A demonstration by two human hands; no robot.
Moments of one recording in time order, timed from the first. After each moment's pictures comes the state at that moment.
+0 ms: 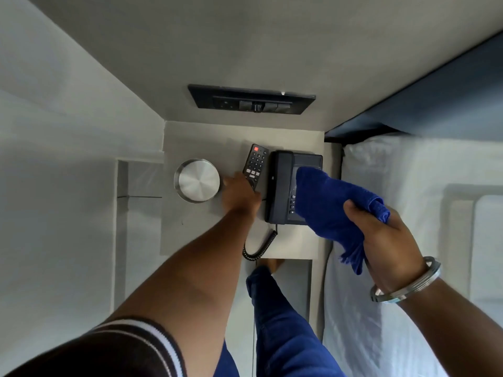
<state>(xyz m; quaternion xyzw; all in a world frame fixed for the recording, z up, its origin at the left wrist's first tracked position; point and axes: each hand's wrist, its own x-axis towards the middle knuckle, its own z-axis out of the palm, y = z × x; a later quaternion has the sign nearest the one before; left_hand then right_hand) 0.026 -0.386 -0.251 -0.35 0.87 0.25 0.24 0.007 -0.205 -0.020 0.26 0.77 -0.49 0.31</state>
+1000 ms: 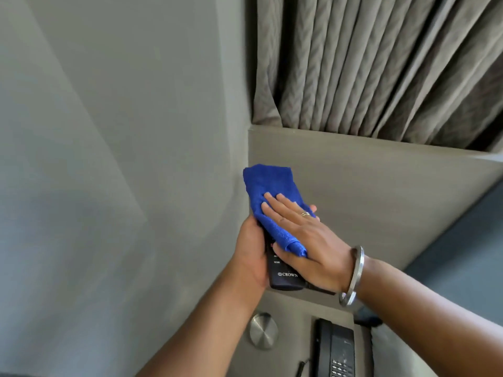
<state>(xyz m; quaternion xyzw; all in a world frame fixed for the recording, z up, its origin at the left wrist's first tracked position) 0.076 -0.519 0.310 -0.10 0.24 0.96 0.04 0.028 -0.400 0.344 -0.57 0.78 -0.26 0.02</state>
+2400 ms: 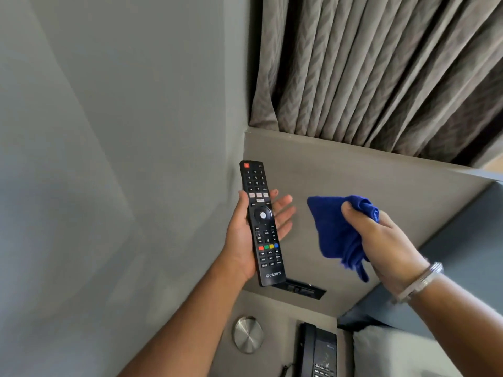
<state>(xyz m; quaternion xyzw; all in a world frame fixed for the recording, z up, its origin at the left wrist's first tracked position) 0.059 -0.540 0.288 -0.10 0.32 0.94 -0.09 0.012 -0.345 0.383 -0.13 0.77 -0.60 0.16</state>
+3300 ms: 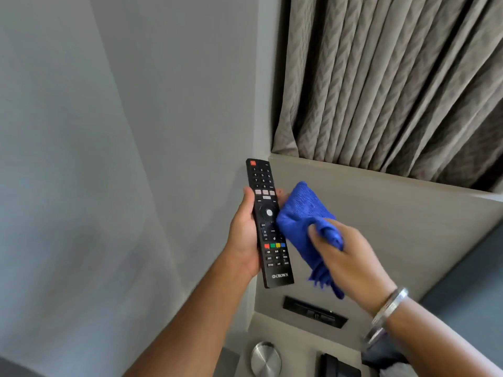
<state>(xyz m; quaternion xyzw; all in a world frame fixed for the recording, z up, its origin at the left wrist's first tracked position) 0.083 -0.566 0.347 -0.08 0.35 0.92 -0.14 0.056 -0.393 0.391 -0.30 0.78 -0.55 0.07</state>
